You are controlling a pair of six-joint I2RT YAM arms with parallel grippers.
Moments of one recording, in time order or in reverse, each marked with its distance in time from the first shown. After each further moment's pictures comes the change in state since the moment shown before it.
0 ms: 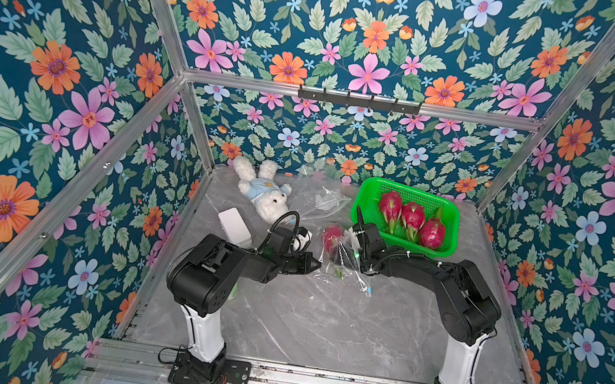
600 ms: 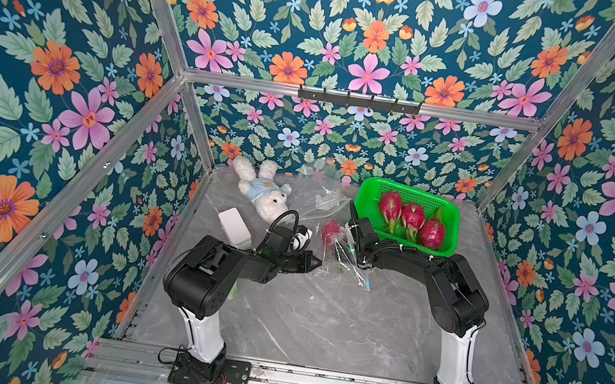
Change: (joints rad) left arm 0.004 -0.026 -0.008 0.007 0.003 -0.005; right arm -0.001 0.076 0.116 -0.070 0.090 -0.069
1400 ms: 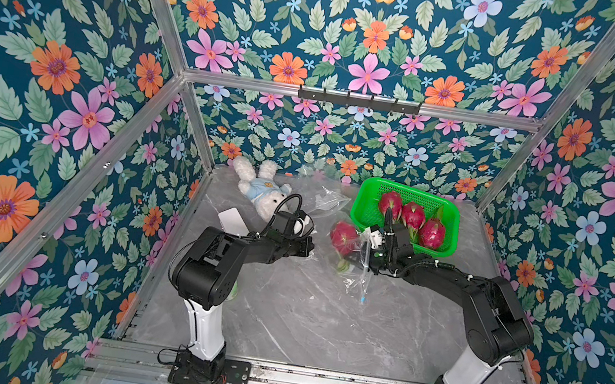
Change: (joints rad) left arm 0.047 0.085 0.263 -0.267 -0.269 0.228; right arm -0.143 -0.303 -0.355 0.253 -0.502 0.294
